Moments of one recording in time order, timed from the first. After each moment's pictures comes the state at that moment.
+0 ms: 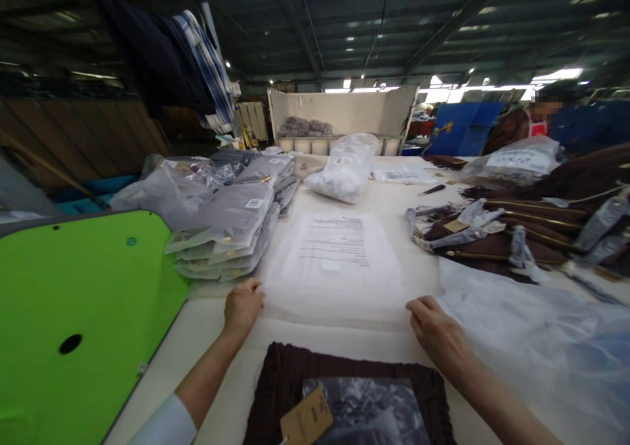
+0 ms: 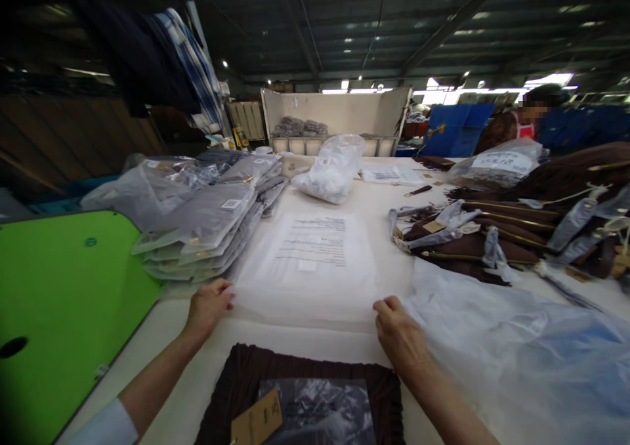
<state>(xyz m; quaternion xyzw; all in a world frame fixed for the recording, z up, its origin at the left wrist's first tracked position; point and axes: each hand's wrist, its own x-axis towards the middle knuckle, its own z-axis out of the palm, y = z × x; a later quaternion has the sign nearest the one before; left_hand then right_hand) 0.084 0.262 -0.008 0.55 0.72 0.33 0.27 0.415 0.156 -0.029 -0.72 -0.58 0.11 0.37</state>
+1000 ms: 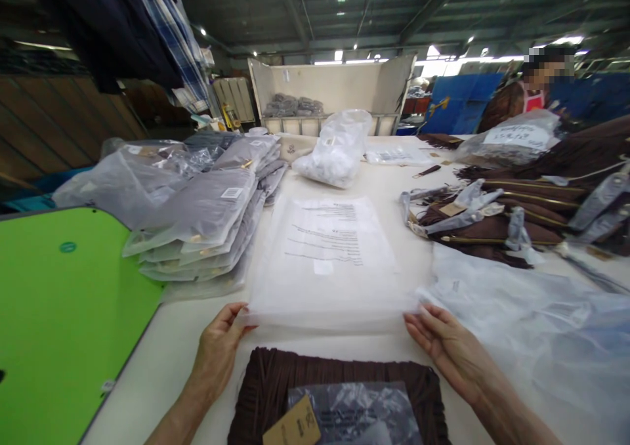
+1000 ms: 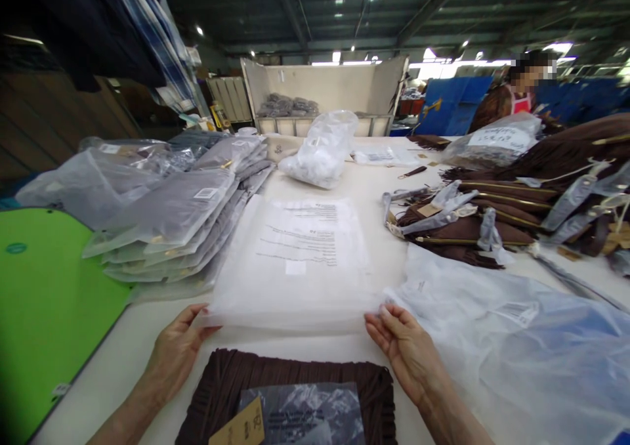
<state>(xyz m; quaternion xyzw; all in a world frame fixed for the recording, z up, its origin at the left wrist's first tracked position) 0.078 0.215 -0.041 0.40 0.57 0.50 0.52 0.409 0.140 -0.021 -0.55 -0.04 0.52 0.65</state>
